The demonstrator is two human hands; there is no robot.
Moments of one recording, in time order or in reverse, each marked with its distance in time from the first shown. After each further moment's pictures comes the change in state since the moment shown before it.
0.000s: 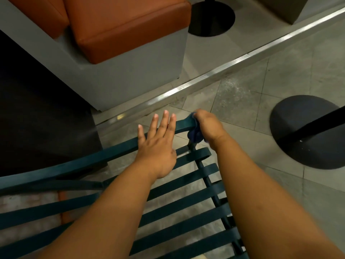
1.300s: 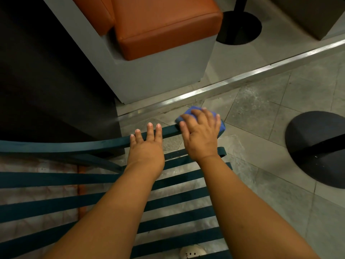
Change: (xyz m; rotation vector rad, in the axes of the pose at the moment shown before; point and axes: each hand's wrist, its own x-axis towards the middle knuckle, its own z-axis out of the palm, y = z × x) left_hand -0.062 -0.053 -0.009 0.189 -0.112 -0.355; right_hand -0.049 0.035 0.084 -1.076 0.399 -0.851
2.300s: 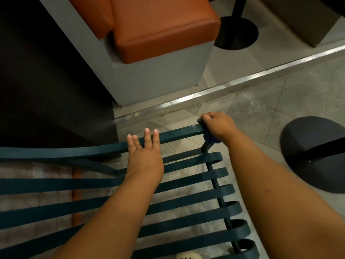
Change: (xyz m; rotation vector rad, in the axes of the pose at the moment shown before) left_hand 0.000 0.009 0.002 0.153 -0.012 -0.053; right_hand 0.063 0.046 -0.052 0.281 -0.521 0.391
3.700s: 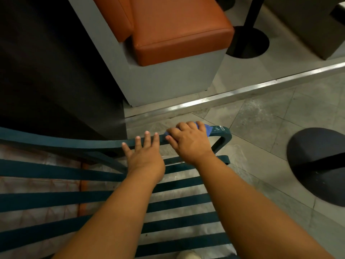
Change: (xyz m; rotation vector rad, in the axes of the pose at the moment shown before) left_hand -0.004 -0.033 0.014 -0.240 -0.037 -0.120; right_hand -0.041 -0.051 0.092 -0.676 0.187 -0.605
